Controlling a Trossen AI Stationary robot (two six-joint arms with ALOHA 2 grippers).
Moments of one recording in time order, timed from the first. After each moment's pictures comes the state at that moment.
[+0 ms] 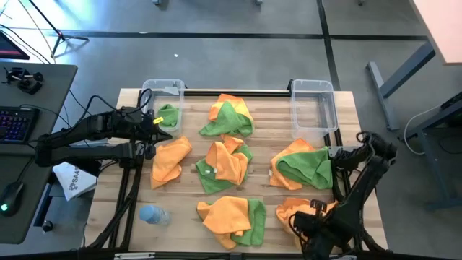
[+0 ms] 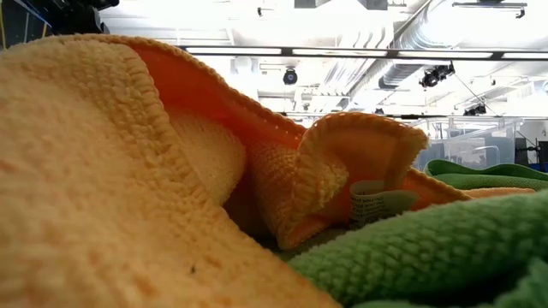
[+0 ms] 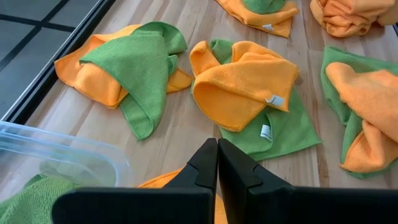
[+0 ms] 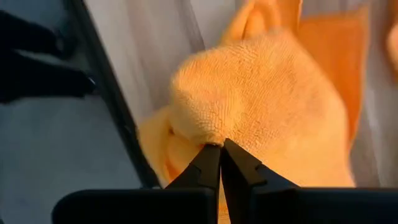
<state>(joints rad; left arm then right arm) 0.24 0.56 0.76 -0.87 0.03 0.02 0.98 1.71 1.39 -1.10 0.11 1.31</state>
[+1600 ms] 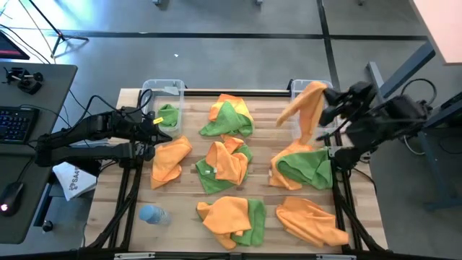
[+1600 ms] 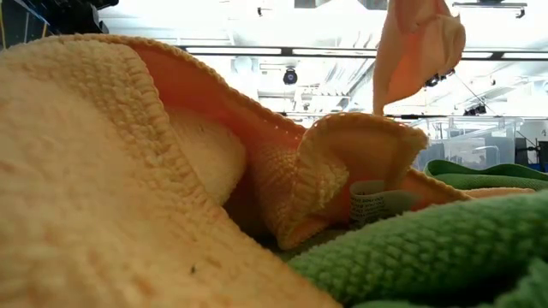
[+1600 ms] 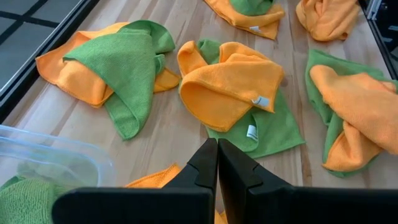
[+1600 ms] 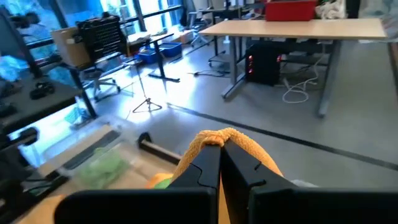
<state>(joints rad) 0.24 0.56 0.76 -0.87 0.08 -0.01 0.45 1.15 1.80 -1.57 1.29 1.03</state>
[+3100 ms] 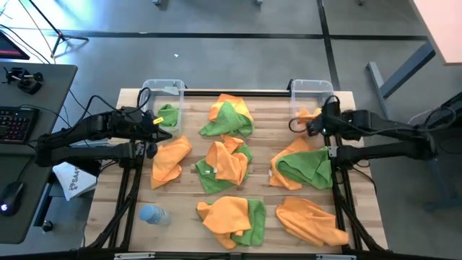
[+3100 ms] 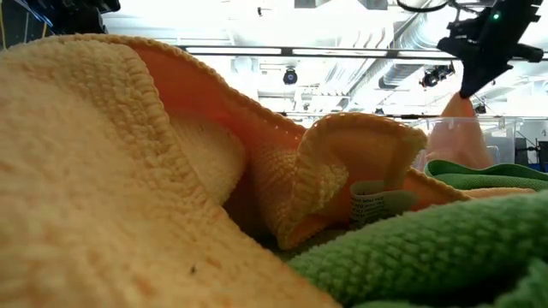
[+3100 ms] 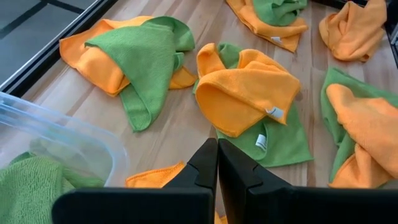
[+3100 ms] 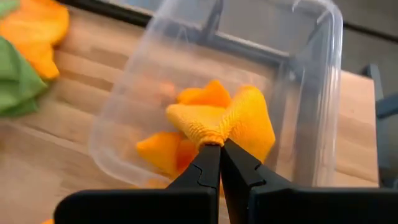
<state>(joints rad) 0.24 0.56 0.76 -0.87 0.01 -0.13 -0.21 0.82 0.91 -1.32 0.63 0.92</state>
